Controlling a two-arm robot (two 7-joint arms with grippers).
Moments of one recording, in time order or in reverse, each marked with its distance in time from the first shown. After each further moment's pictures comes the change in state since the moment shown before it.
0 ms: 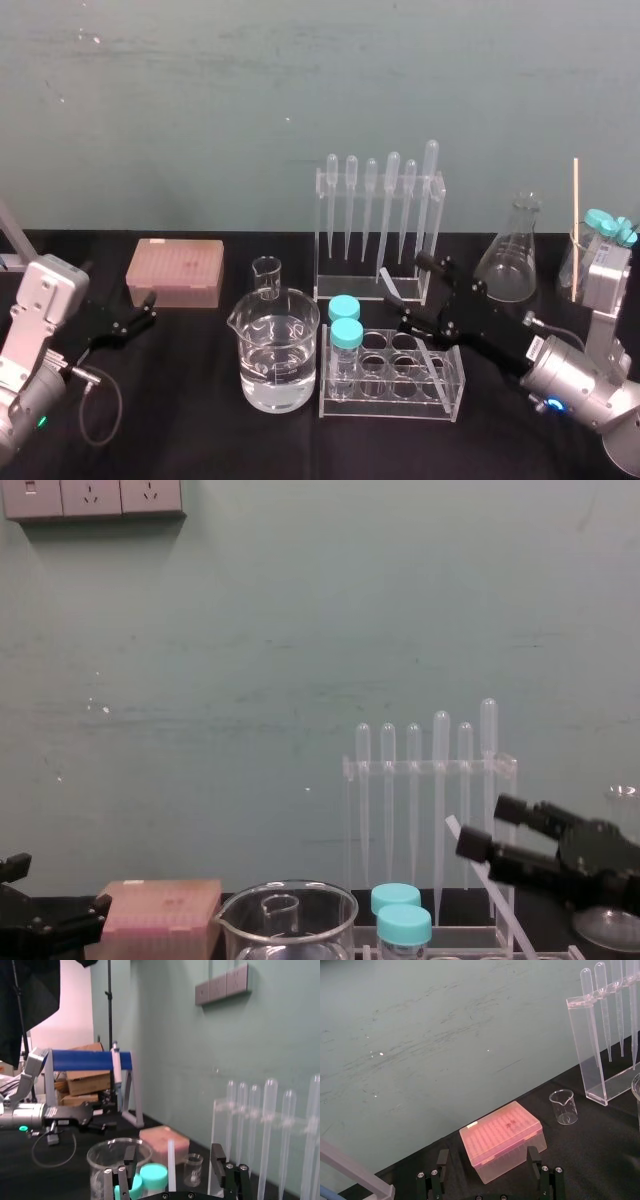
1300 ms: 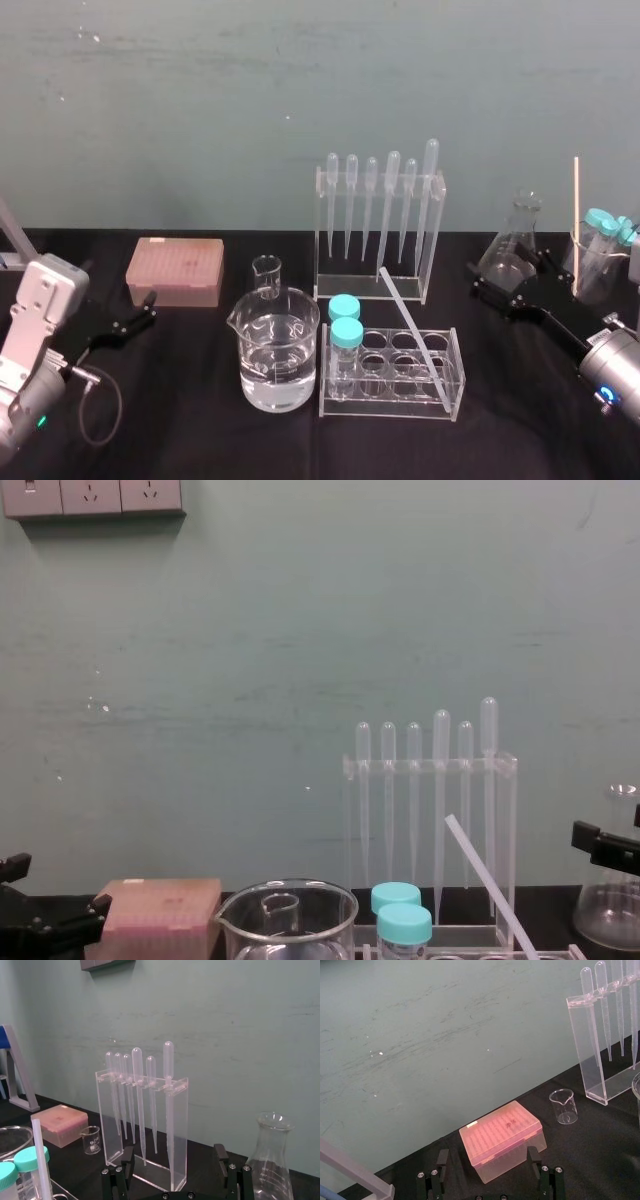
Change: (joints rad) left arm 0.000 0.000 0.000 0.000 0.000 0.000 0.000; right arm -0.144 0.034 0.172 -0.192 -0.160 0.208 -0.423
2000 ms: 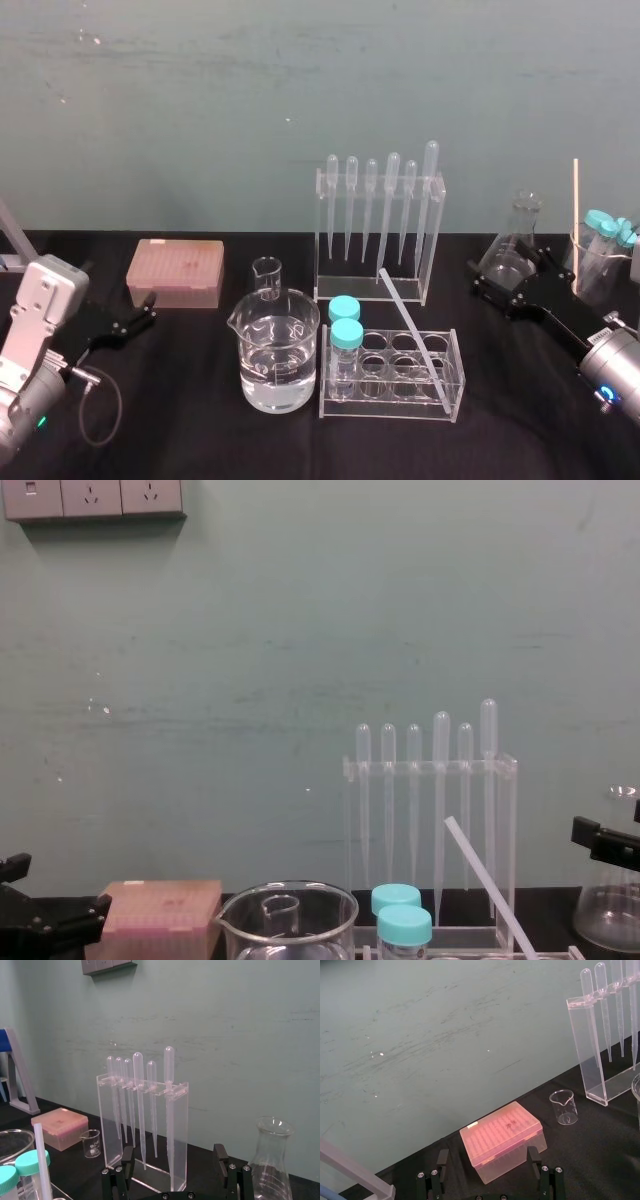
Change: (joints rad) left arm 0.000 0.000 0.000 0.000 0.000 0.000 0.000; right arm 0.002 -0.001 0.000 0.002 0.002 -0.013 0.002
